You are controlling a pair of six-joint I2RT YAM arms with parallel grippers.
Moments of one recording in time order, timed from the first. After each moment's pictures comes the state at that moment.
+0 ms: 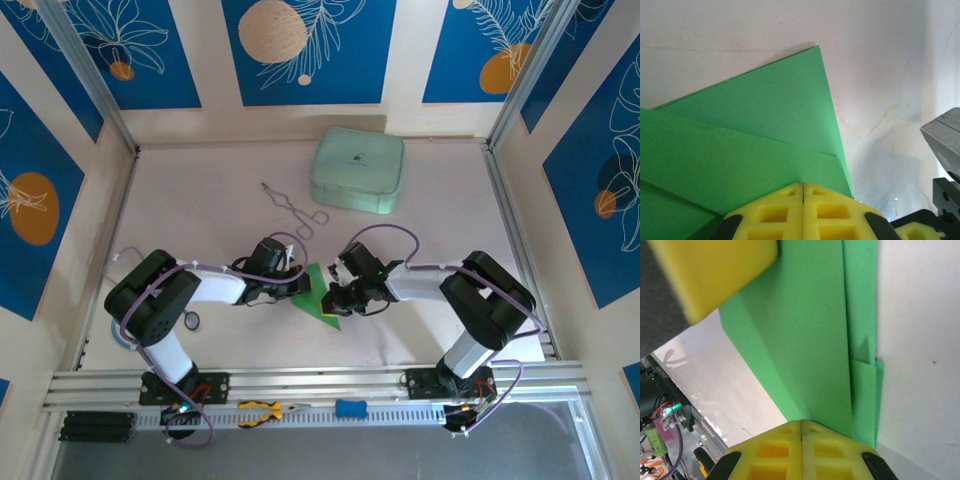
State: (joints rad) left arm -0.66 1.69 0.62 0.25 0.40 -0.84; right arm 0.74 1.62 0.68 -0.15 -0.57 0.76
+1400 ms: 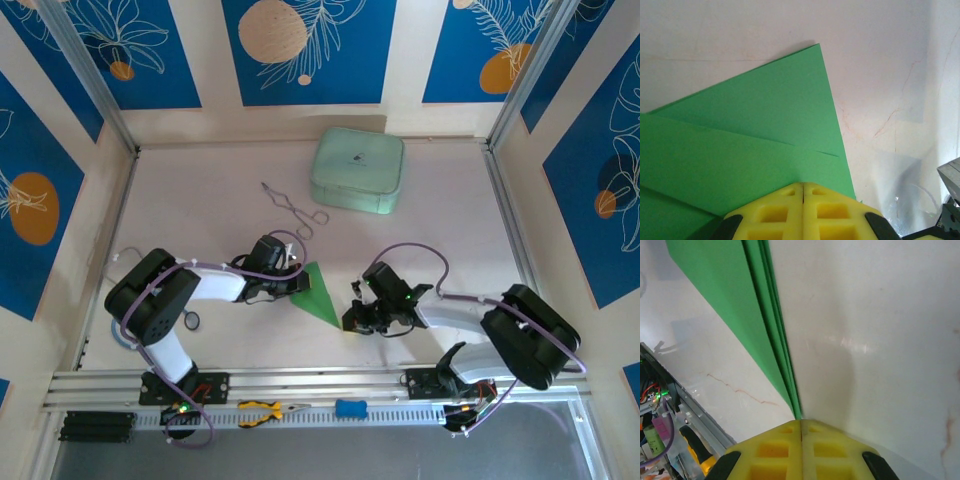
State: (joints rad) left arm -0.65 1.70 0.64 0.21 0.41 -0.83; right arm 0.74 1.32 0.40 -0.13 -0.53 0.84
